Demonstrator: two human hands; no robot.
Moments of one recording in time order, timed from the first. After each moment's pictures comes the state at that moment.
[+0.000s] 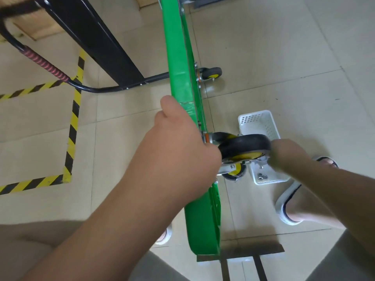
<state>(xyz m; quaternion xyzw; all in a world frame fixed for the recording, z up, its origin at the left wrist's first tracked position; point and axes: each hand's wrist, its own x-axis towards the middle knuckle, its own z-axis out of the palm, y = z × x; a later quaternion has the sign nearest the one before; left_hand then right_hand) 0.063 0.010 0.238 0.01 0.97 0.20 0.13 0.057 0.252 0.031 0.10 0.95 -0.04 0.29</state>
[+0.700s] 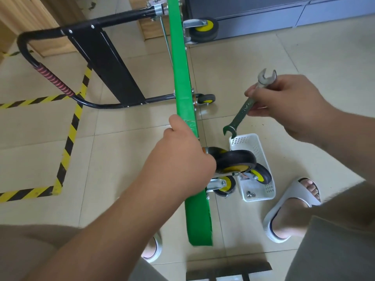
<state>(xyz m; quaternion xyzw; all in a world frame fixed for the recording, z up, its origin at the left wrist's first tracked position) 0.063 0.012 0.258 -0.03 0.95 0.23 0.19 0.010 0.224 0.230 0.16 0.76 -0.63 0.01</state>
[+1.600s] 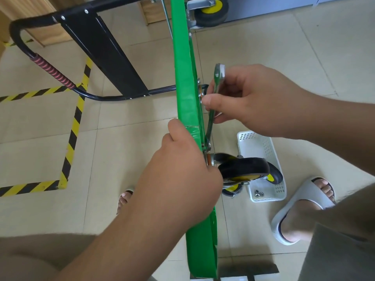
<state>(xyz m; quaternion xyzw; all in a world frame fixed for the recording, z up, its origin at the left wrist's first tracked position) 0.063 0.012 0.256 -0.04 0.95 0.24 0.18 -0.015 0.178 0.243 -0.08 0.85 -0.50 0.13</state>
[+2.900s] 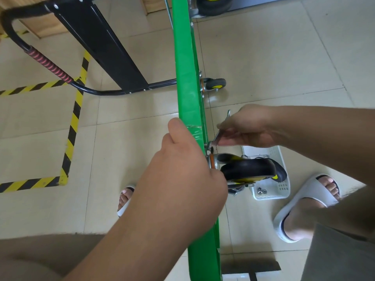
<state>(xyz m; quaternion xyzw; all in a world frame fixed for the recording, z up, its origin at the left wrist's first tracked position) 0.065 0.013 0.259 -0.03 0.96 0.23 0.18 -0.044 0.173 0.151 0.28 0.61 -0.63 0.38</state>
